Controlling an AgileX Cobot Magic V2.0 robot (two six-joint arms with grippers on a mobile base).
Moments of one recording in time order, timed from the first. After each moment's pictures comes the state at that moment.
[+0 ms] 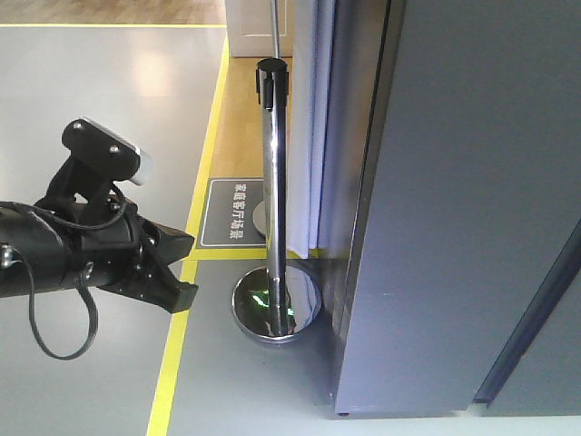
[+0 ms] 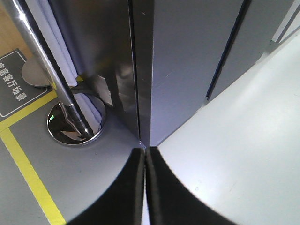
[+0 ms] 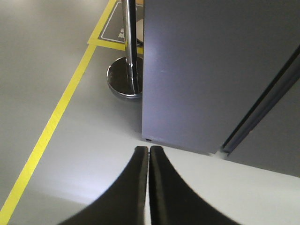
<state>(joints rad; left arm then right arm) -0.51 1.23 -0.91 -0.35 0.46 0.36 0.08 0.29 -0.67 0.08 1.12 -0.11</state>
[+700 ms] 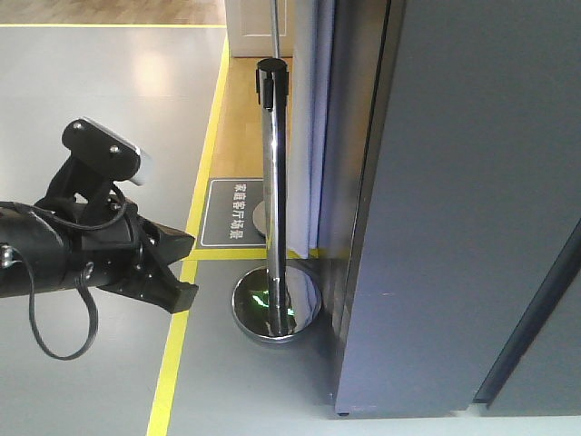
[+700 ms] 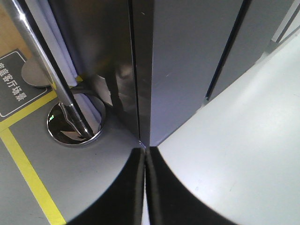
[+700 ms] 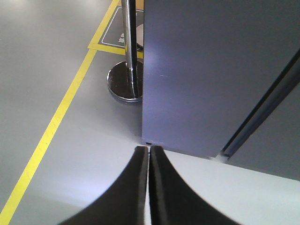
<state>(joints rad) -0.51 1.23 -0.91 -0.35 0.46 0.36 0.08 0.29 -0.67 0.08 1.11 -0.11</state>
